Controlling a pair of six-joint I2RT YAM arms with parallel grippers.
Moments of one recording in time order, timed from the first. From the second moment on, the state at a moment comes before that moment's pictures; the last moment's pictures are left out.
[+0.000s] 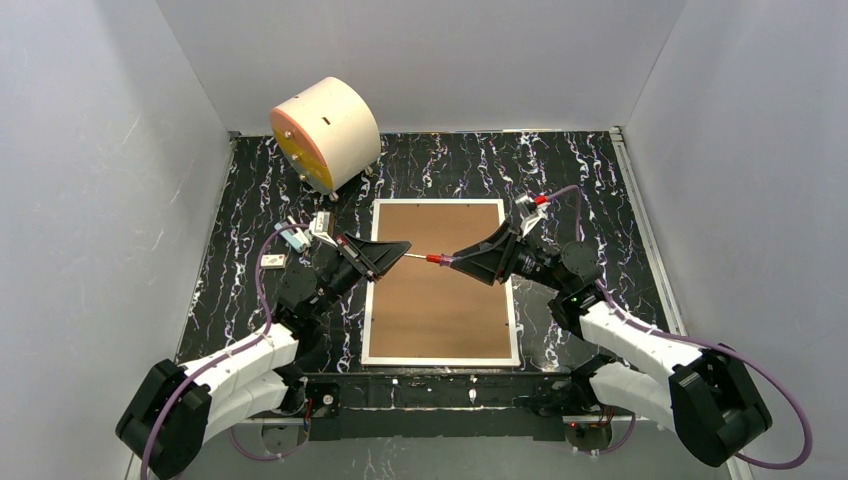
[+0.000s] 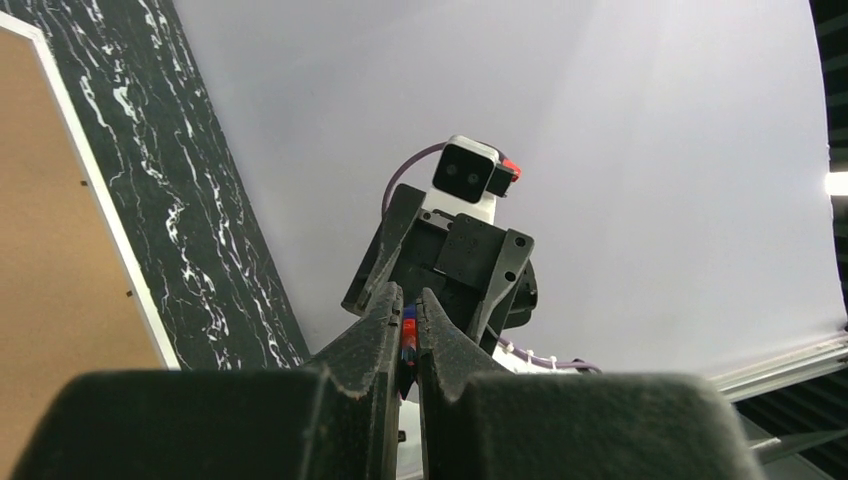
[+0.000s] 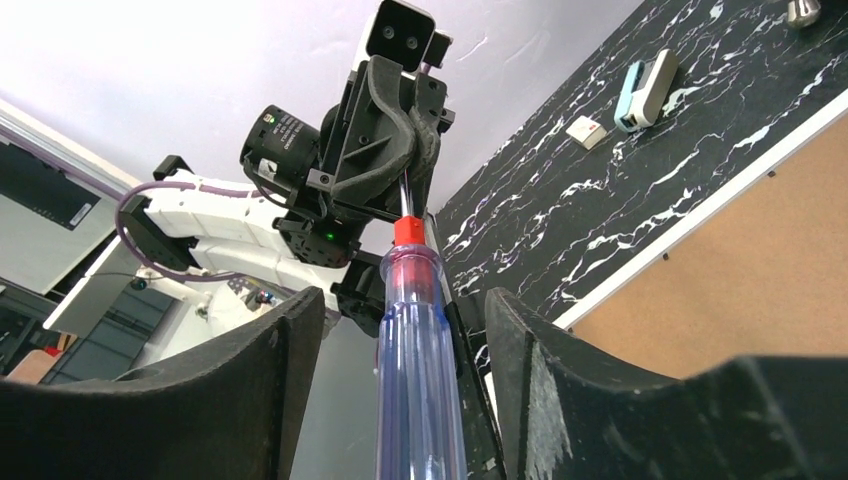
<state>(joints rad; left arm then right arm) -0.62 0.96 0.27 0.93 0.21 -1.35 0.56 1.02 0.39 0.88 -0.70 0.99</state>
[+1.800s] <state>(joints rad) -0.65 0.94 0.27 0.79 0.16 -1.28 0.59 1.06 0.44 0.68 -0.64 0.96</state>
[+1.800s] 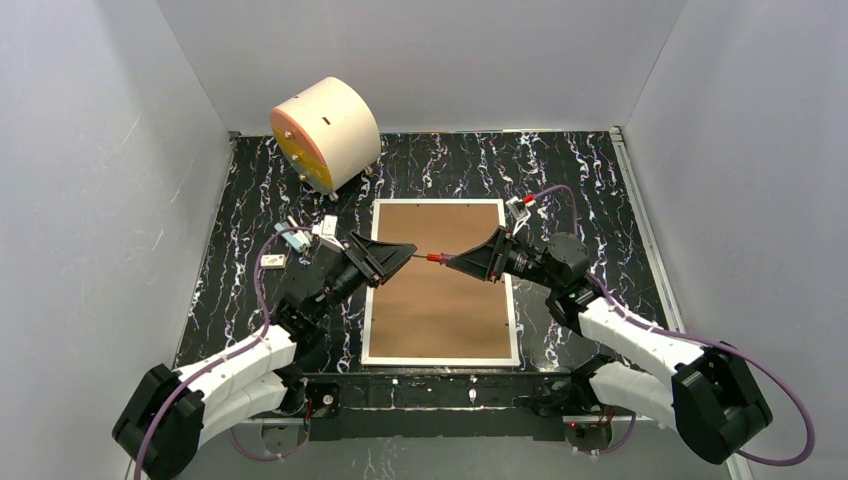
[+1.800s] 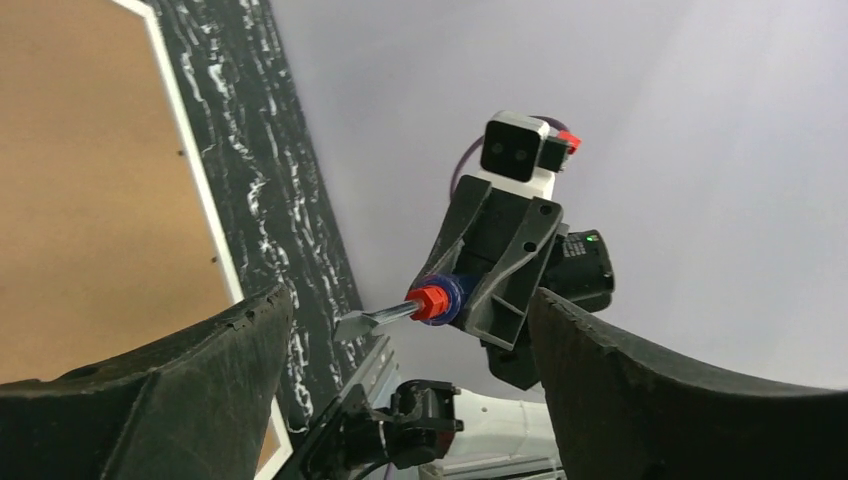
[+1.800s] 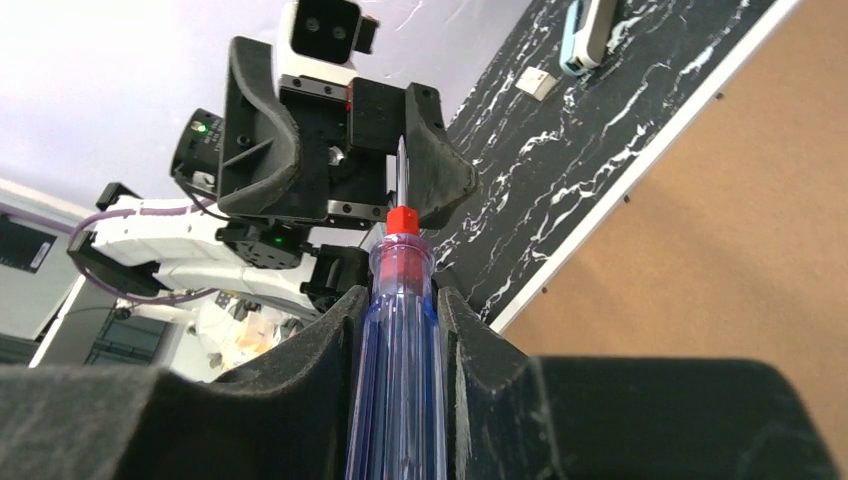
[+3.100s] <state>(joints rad) -0.65 1.12 0.99 -0.41 0.68 -0.13 0.59 1.07 0.83 -0.14 -0.83 0.75</state>
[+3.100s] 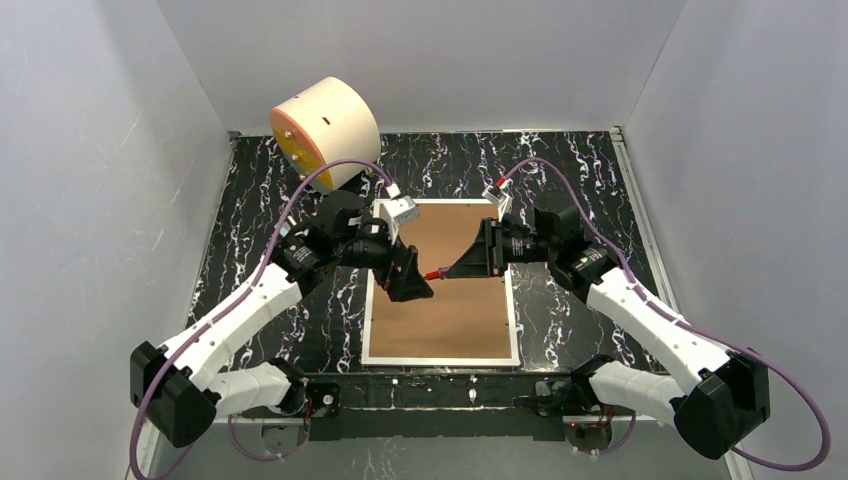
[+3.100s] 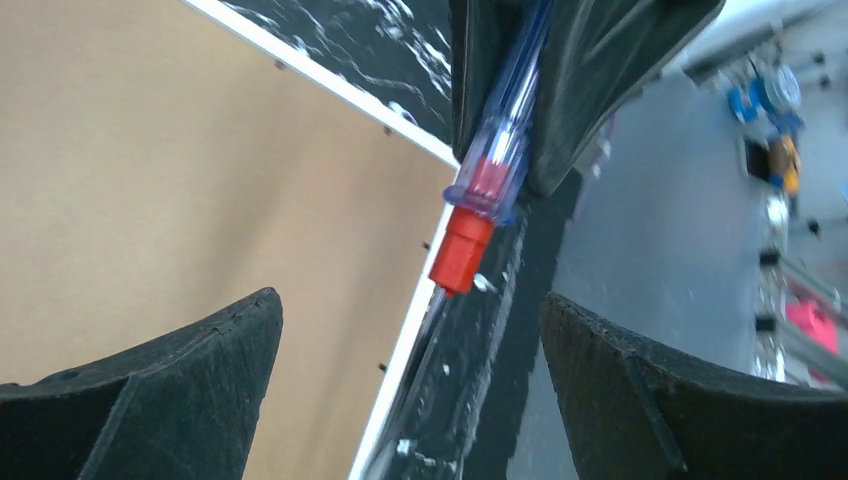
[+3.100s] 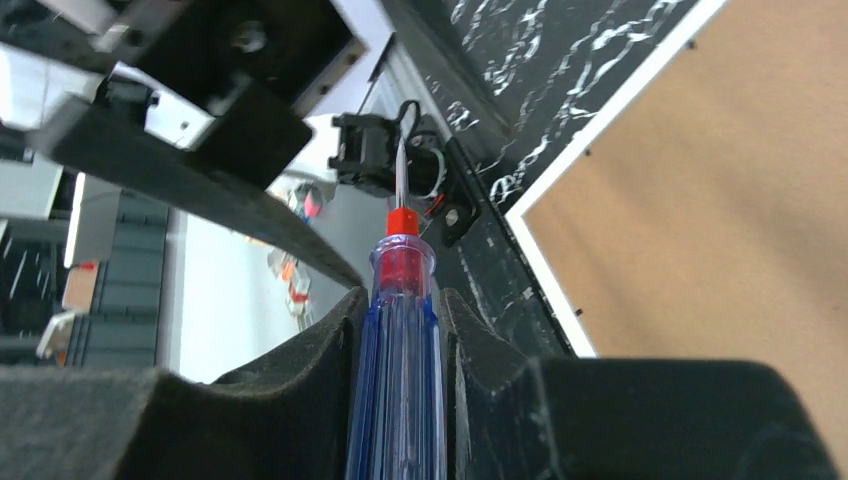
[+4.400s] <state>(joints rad) -0.65 1.25 1.14 -0.86 1.04 0.27 0.59 1.15 0.94 -0.22 -1.19 0.54</state>
